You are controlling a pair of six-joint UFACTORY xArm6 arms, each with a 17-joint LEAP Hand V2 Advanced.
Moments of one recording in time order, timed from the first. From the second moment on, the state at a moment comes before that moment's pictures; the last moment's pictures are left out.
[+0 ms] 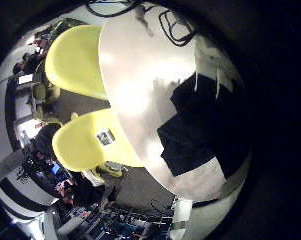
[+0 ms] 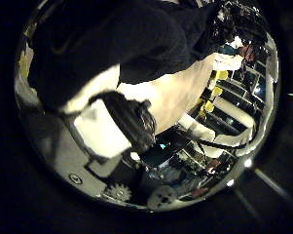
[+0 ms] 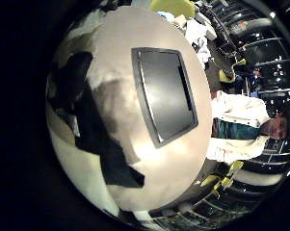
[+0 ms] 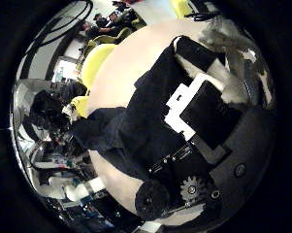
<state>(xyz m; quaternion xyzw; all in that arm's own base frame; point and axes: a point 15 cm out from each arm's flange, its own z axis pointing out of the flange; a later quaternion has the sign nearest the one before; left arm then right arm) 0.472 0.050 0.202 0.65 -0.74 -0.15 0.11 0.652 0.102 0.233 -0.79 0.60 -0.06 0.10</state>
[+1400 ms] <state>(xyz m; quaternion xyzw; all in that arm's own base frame) 0.413 0.072 0.214 0.69 -0.71 -0.09 0.09 0.537 -0.004 0.189 -0.78 0.61 0.13 -0.07</state>
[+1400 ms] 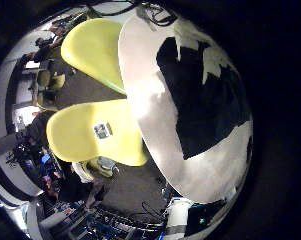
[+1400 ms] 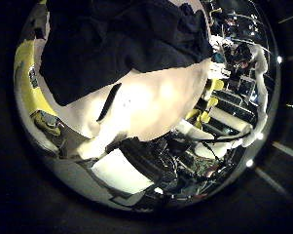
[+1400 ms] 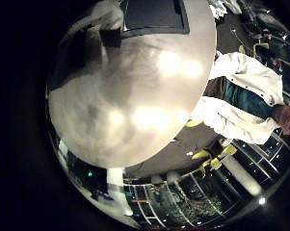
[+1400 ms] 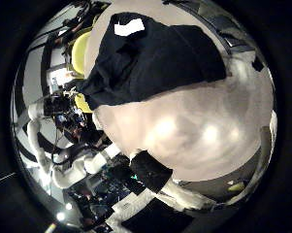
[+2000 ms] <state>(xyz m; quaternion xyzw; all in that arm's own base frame) 0.408 0.067 0.221 0.69 -0.72 -0.09 0.09 0.530 -0.009 0.159 -0.78 0.59 0.11 -0.15</state>
